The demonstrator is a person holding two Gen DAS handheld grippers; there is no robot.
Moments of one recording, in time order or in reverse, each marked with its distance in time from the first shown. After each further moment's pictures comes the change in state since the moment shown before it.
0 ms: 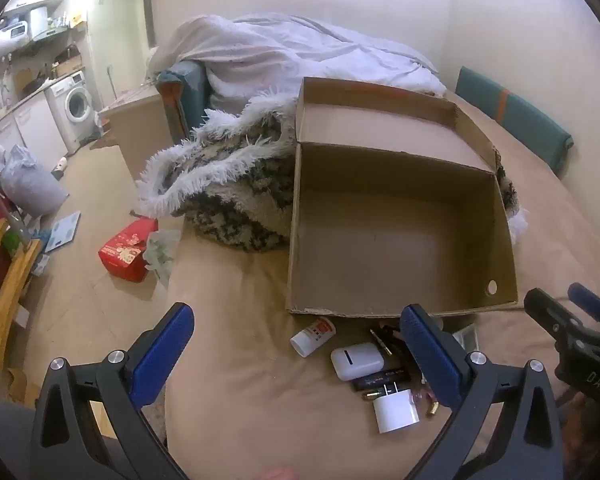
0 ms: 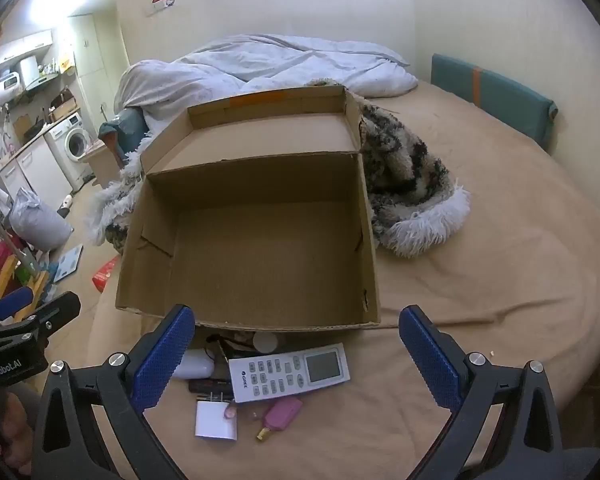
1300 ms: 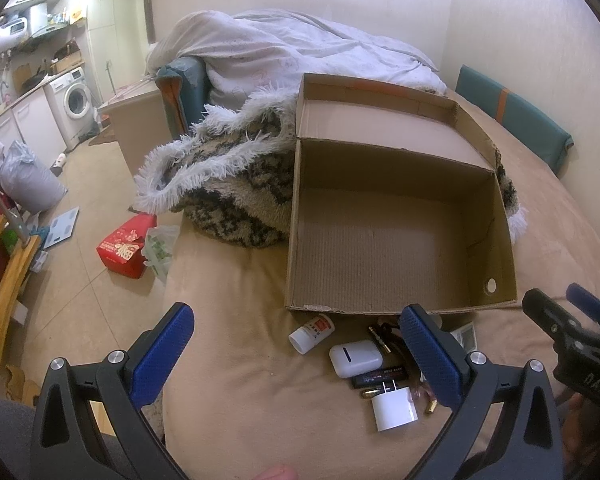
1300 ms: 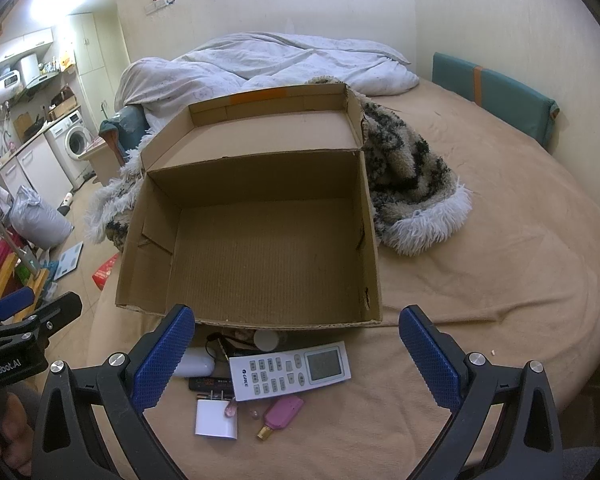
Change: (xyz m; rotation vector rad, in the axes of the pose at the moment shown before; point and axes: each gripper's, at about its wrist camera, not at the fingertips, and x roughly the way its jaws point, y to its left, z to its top) left arm 0.001 -0.001 -0.002 -0.018 0.025 -0.024; right arm 0.000 0.000 0.000 -0.003 0.007 -0.004
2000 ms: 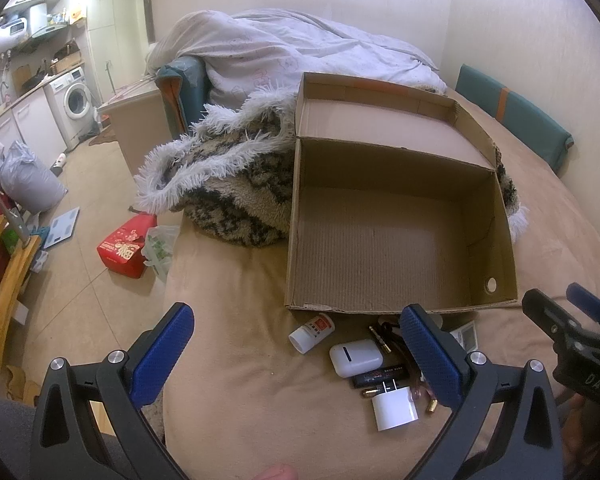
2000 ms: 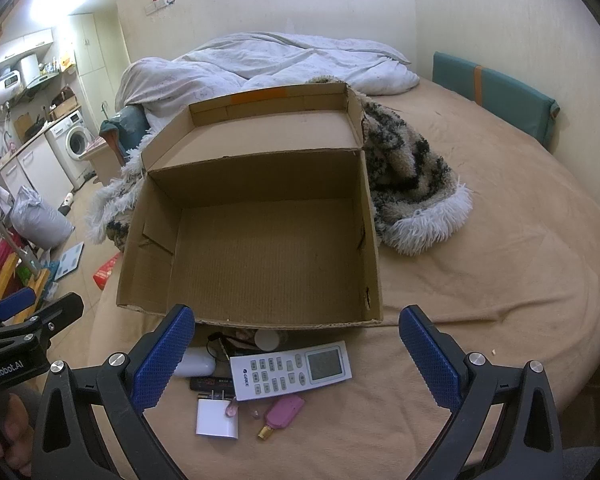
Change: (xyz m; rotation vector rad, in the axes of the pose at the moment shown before) left arm 0.003 0.000 0.001 -0.003 0.003 -0.001; right arm 0.000 0.000 0.000 -0.001 0.001 0.001
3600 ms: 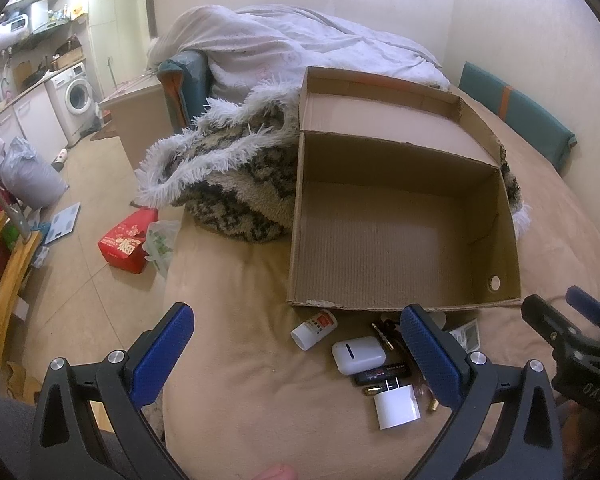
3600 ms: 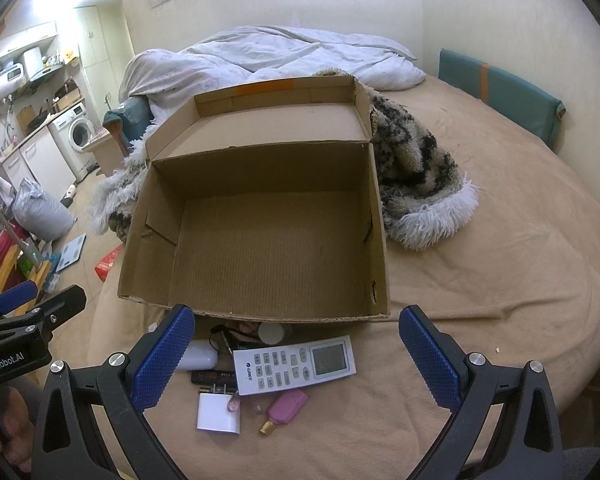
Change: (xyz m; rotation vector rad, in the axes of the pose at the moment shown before) left arm 0.006 0.003 -0.006 0.000 0.017 0.004; right arm 0.003 0.005 -0.002 -0.009 0.018 0.006
